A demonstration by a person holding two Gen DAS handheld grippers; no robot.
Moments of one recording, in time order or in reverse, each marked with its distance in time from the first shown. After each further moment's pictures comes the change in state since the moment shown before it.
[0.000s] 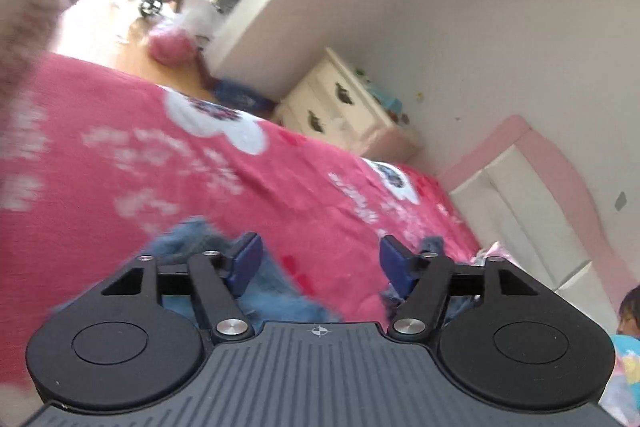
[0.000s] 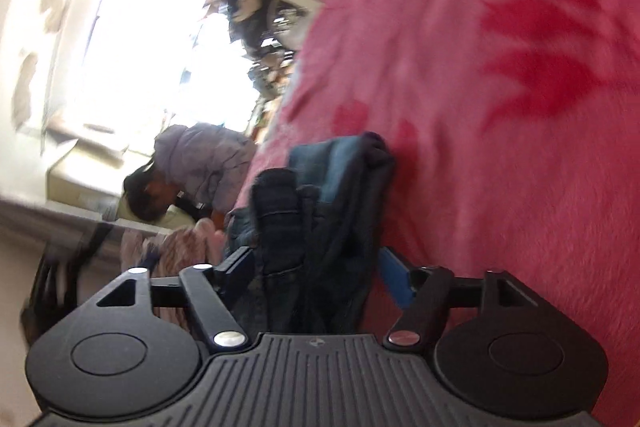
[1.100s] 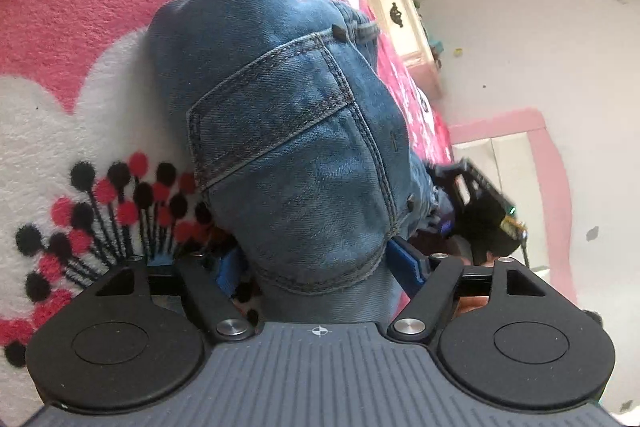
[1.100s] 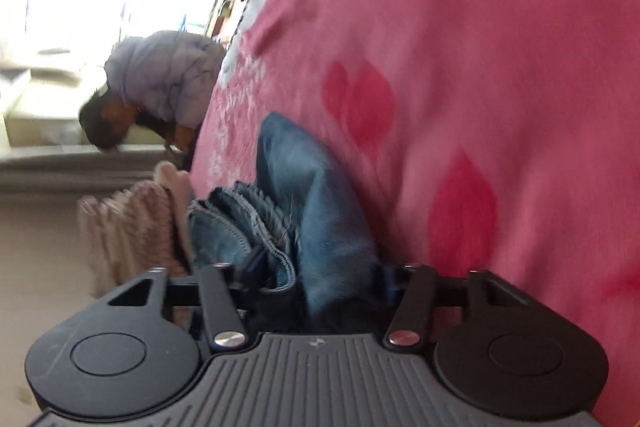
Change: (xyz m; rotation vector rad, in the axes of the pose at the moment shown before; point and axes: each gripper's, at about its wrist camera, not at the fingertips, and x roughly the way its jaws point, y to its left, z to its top) left arm 0.017 0.107 -0.110 -0.382 0.269 -0.135; right arm 0.093 0.019 0.071 0.019 0.397 -0.087
